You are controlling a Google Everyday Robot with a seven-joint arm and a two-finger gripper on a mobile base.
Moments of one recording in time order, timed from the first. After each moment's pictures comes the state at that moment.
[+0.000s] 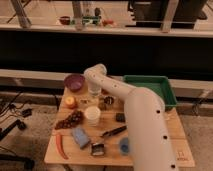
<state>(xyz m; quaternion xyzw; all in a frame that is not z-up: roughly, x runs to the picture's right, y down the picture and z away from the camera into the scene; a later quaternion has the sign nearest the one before) -0.074 0.074 0.965 -0.34 -0.08 -0.06 0.94</state>
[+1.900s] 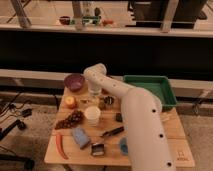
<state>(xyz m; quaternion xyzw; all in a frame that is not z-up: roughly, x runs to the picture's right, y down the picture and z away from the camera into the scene) -0.072 0.079 0.964 -0.36 -0.08 -0.06 0.93</state>
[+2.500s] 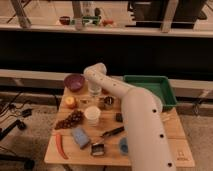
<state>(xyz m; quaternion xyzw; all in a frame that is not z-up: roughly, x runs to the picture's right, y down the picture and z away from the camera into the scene) -0.072 0.077 0.961 -0.36 -0.08 -0.06 0.93</state>
